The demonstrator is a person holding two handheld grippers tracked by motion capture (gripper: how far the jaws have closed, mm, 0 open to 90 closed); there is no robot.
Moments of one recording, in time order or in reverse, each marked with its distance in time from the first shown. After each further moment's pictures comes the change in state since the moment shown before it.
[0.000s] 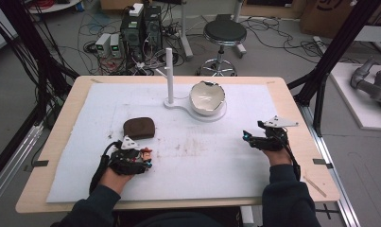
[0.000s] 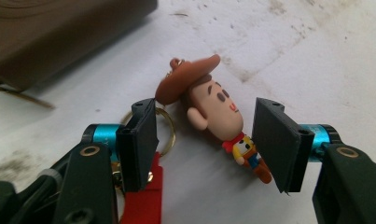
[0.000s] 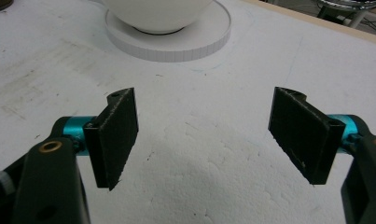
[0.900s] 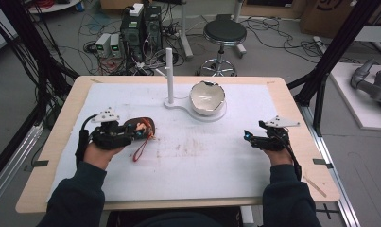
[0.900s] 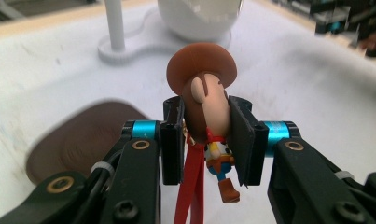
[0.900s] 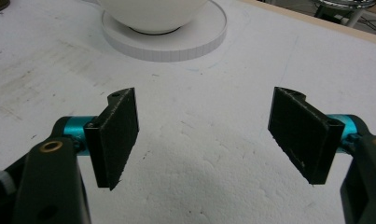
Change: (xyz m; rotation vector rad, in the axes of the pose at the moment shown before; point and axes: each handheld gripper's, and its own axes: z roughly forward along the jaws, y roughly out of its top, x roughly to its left) left arm 0.047 0.059 -0.059 -0.312 -0.184 -0.019; right arm -0.003 -0.001 -0.002 -0.004 -0.004 0.007
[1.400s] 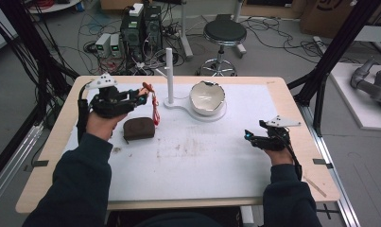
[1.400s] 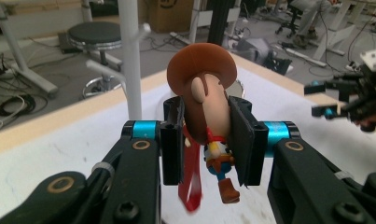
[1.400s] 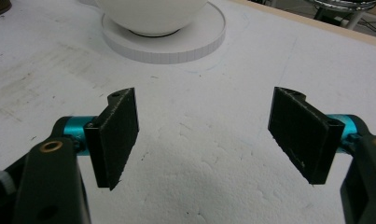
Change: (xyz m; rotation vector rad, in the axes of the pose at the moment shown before) left arm 0.013 0.087 0.003 -0.185 0.008 0.050; right arm -0.002 0.000 0.000 -0.010 0.001 0.000
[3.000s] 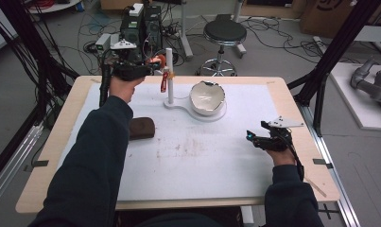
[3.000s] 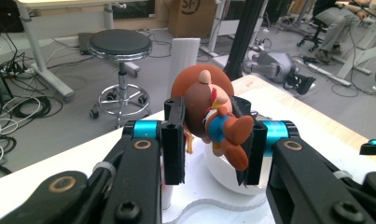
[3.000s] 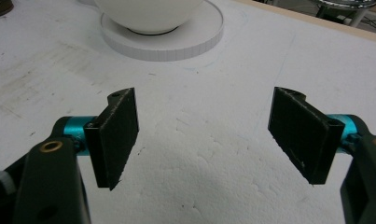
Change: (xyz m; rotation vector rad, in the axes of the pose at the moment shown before) left arm 0.043 0.049 0.076 0.013 0.088 -0.059; right arm -0.006 -0.005 -0.003 -0.001 0.011 0.013
